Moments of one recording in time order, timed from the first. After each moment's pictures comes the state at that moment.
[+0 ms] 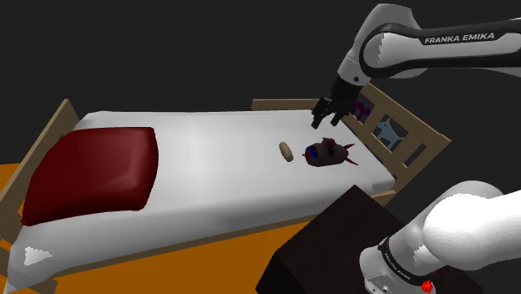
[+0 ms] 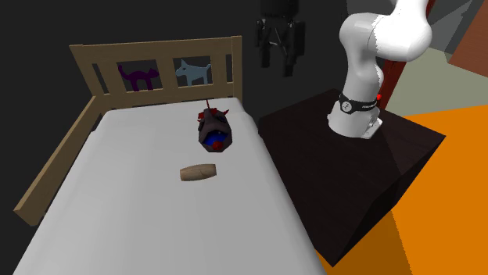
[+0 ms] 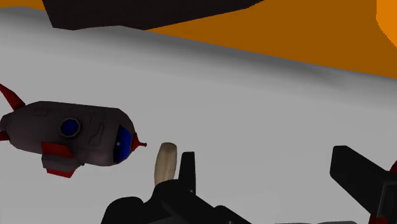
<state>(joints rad) -0.05 -0.51 -0.05 -2.50 0.10 2.03 0.03</state>
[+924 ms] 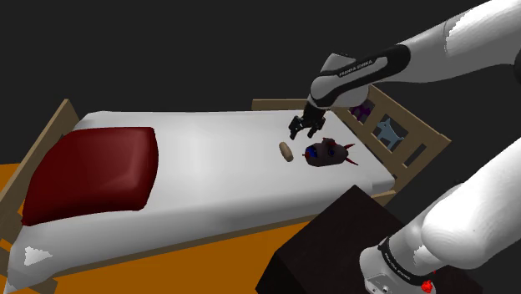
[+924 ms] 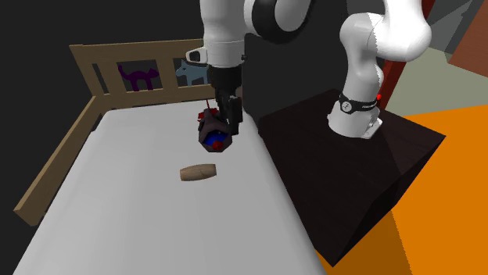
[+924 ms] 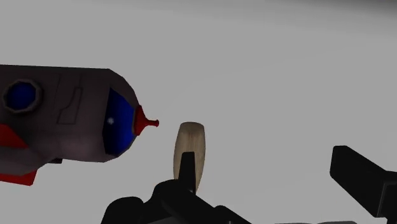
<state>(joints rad) -0.08 0.01 -0.11 -2.38 0.16 2.43 -0.05</state>
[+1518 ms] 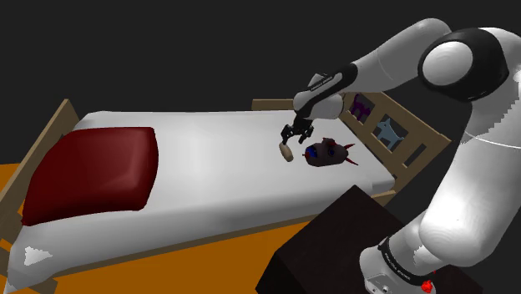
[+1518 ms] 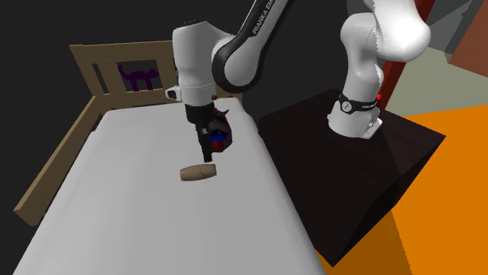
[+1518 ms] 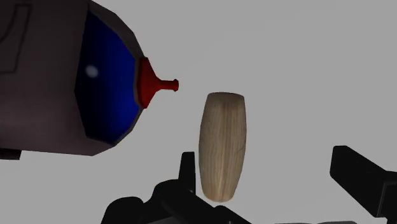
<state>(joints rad) -0.13 0.37 -0.11 -2.18 0.26 2.57 -0.13</state>
